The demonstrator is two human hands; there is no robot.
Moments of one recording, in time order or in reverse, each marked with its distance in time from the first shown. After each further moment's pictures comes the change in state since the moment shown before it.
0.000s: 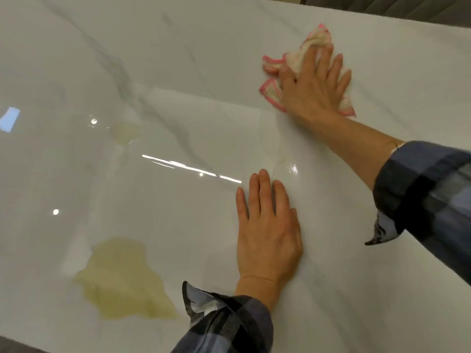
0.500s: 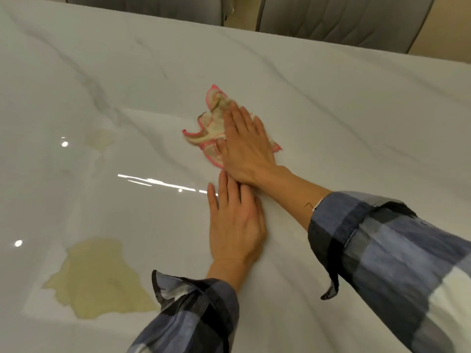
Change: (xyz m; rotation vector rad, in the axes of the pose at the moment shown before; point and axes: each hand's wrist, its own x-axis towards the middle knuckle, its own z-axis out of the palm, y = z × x) left_hand 0.001 -0.002 -0.009 -0.090 -0.015 0.001; right_hand -0.107 -0.004 0.018 -0.129 -0.080 -0.419
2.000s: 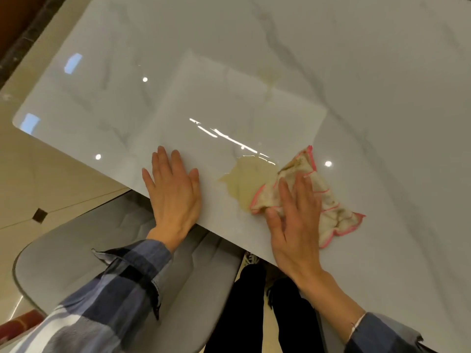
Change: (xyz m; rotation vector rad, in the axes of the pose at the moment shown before) left_hand -0.143 -0.297 -0.164 0.148 -0.012 -0.576; right_hand -0.224 -0.224 0.072 0.545 0.095 0.039
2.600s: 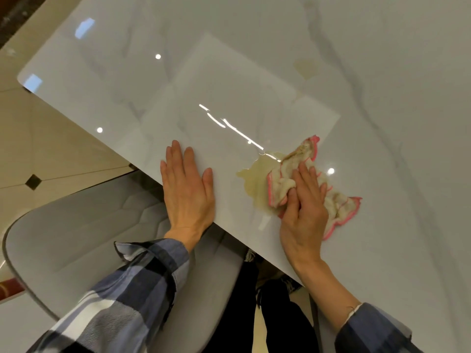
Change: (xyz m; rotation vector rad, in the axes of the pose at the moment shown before) left_hand -0.013 -0.014 0.036 -0.192 0.163 -0.021; right_hand 0.034 -0.008 0.034 0.214 0.182 0.001
